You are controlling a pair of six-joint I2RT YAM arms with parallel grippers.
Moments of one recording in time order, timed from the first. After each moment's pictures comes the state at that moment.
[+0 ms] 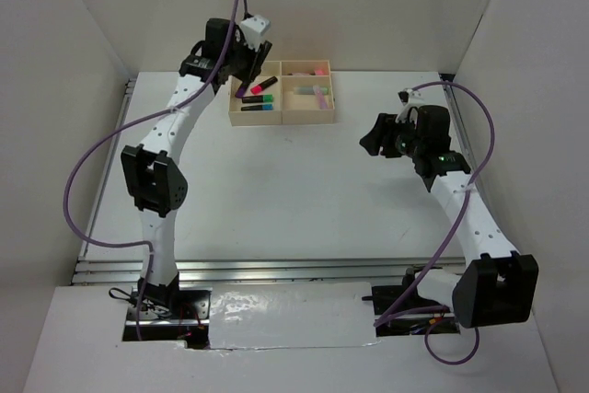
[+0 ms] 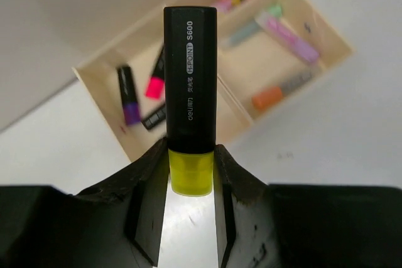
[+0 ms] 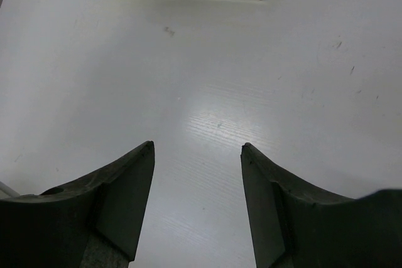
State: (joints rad) left arm -0.28 2.08 2.15 -0.63 0.18 0.25; right arm 0.06 1.17 0.96 -0.27 -0.40 0.22
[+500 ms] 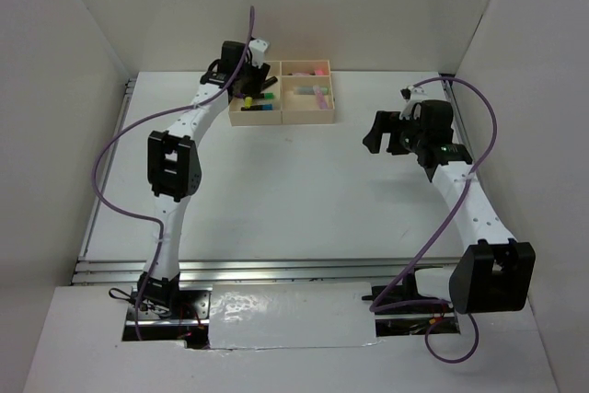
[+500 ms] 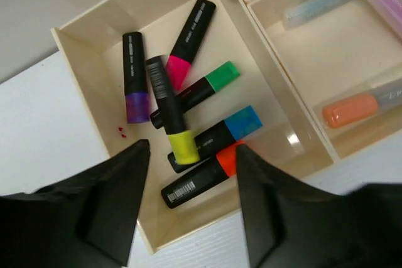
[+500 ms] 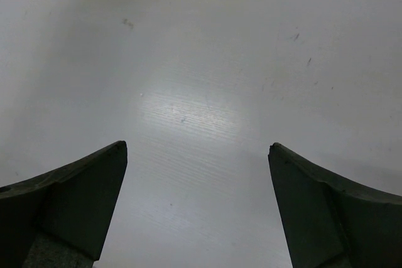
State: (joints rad) left arm -0.26 2.38 2.25 -0.44 0.05 0.20; right arm 0.02 1.25 1.02 -0.34 -0.36 0.12
